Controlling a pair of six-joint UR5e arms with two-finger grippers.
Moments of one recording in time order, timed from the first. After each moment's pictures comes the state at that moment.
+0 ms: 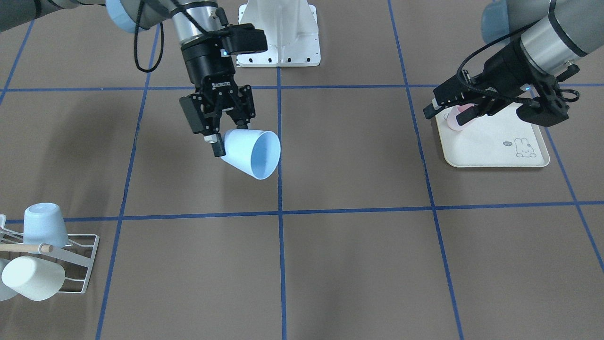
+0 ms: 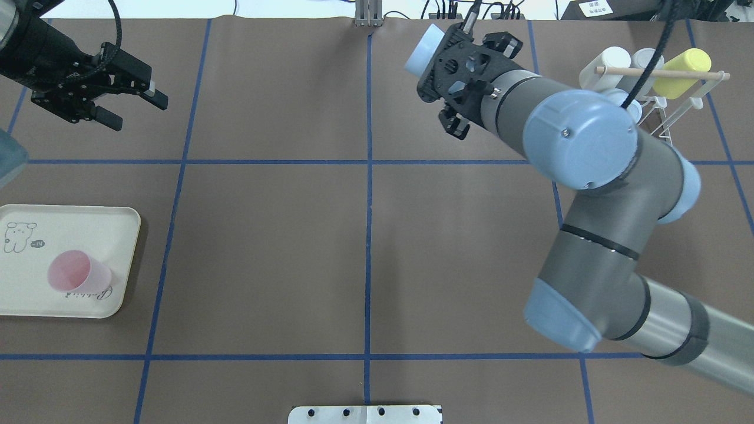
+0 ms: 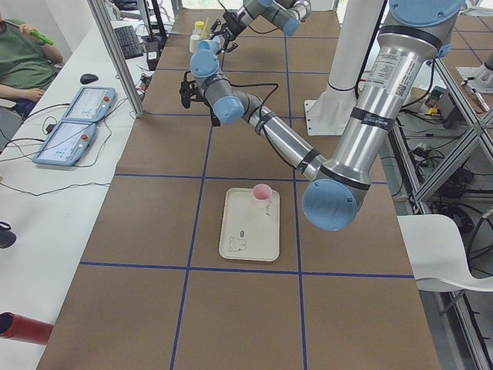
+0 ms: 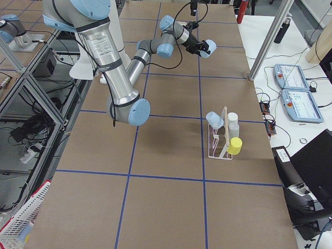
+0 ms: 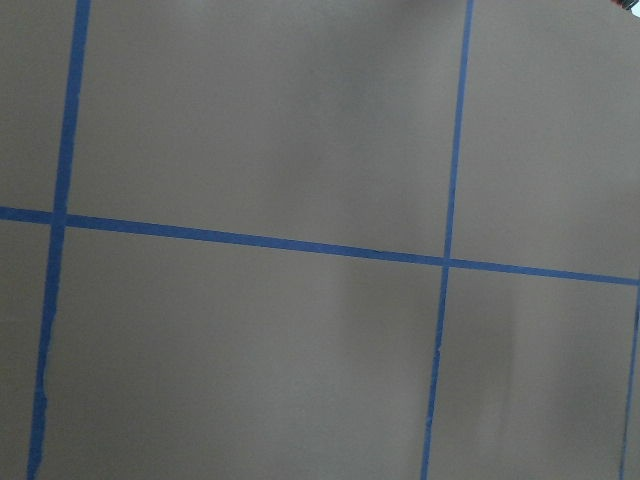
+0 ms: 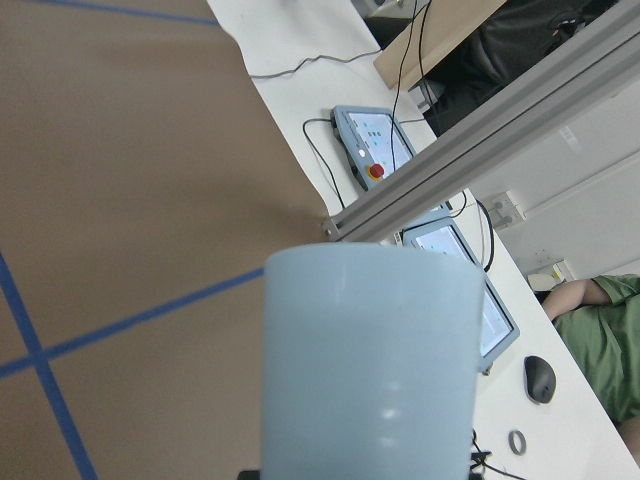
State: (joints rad) left arm -1.12 -1.92 -1.88 -1.85 -2.55 -1.10; right arm 0.65 -1.07 1.99 -1.36 1.29 -0.05
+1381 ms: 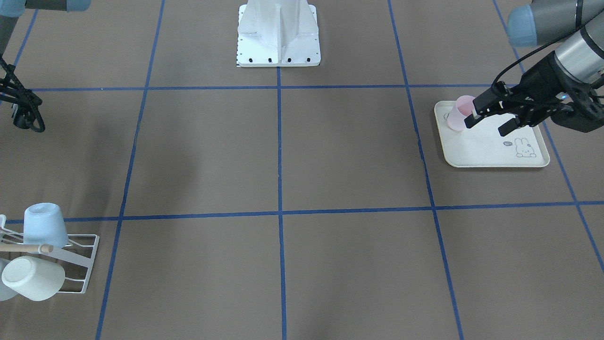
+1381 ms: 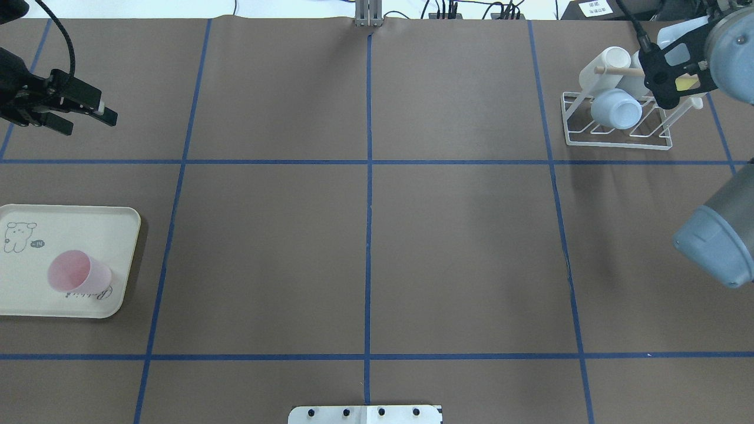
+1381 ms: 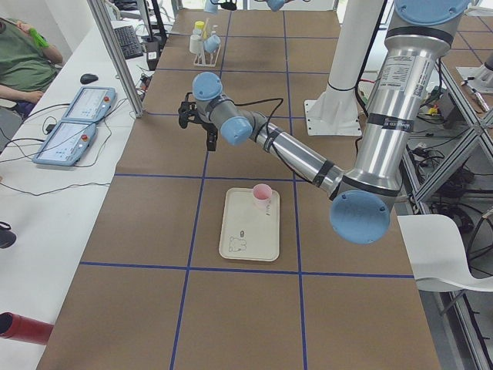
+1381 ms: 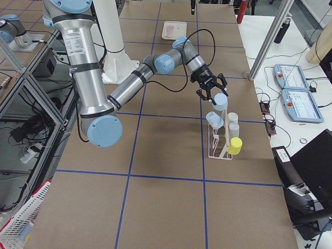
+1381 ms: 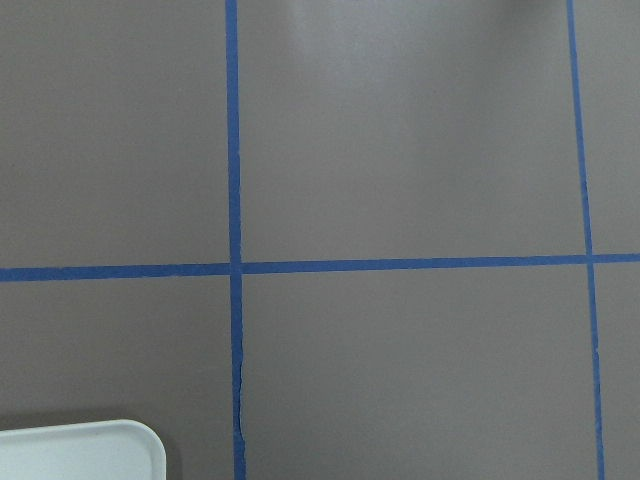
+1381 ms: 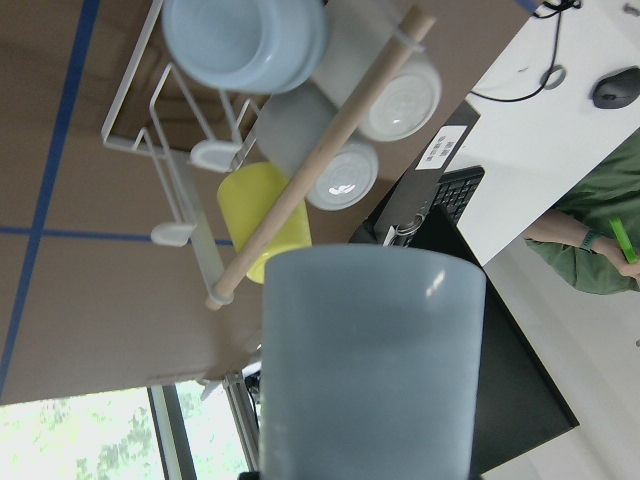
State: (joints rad) left arm -1.16 -1.79 -1.89 -1.85 -2.49 -0.85; right arm 0.95 -1.35 2.07 -1.77 1.11 -1.25
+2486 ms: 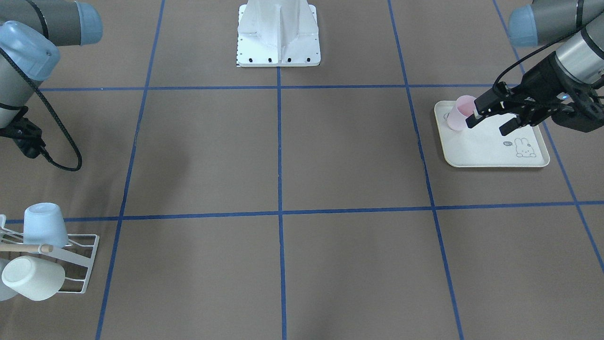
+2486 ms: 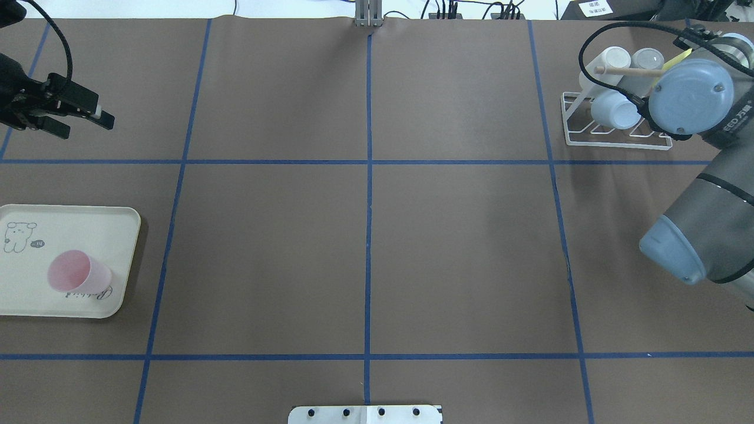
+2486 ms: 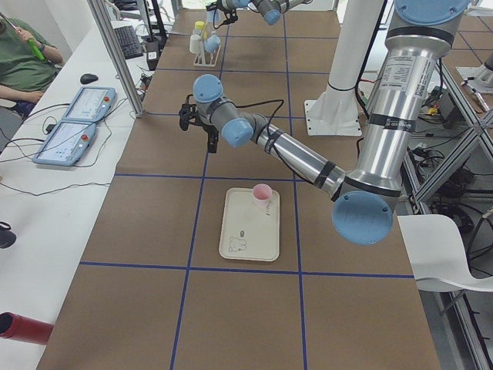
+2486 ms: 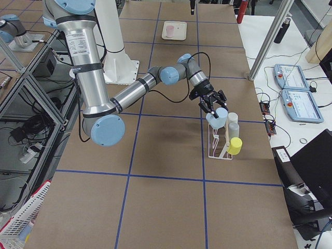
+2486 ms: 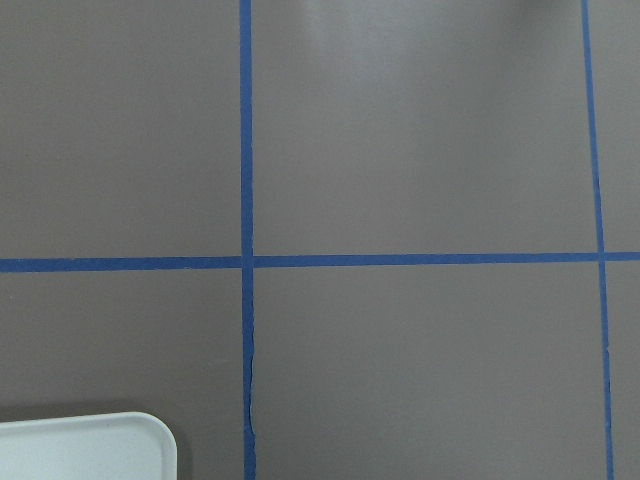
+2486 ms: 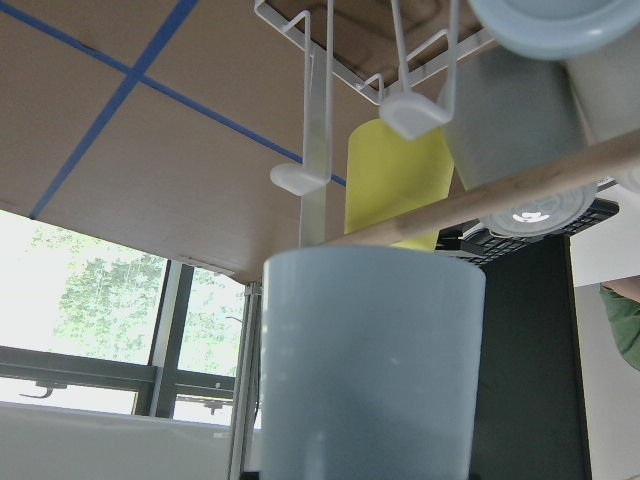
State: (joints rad) left arm -1.16 -1.78 -1.89 -1.85 -2.49 -0.85; right arm 0.87 -1.34 1.92 -1.77 0.99 -1.44
